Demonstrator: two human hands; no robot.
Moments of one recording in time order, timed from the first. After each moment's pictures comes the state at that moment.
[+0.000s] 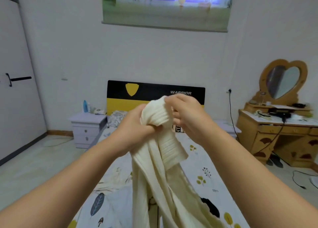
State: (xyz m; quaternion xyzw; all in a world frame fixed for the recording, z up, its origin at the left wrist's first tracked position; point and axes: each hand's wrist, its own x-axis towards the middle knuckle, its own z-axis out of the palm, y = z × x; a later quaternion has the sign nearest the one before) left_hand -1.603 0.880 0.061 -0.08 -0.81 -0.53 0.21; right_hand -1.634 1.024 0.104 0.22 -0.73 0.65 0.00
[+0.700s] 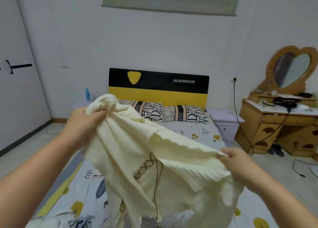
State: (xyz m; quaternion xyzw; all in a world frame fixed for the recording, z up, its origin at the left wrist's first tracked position) left_hand -1.601 0.774 0.017 0.15 -0.74 -0.59 0.29; right_hand -1.642 1.137 -0.020 0.04 -0.92 0.39 -0.03
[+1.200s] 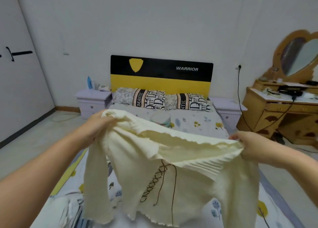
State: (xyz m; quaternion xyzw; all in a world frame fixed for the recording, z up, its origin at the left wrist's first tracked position) left_hand -1.596 0.777 -0.023 0.13 -0.77 -0.62 0.08; right_hand -1.649 1.171 -0.003 0.11 -0.98 0.14 -0.10
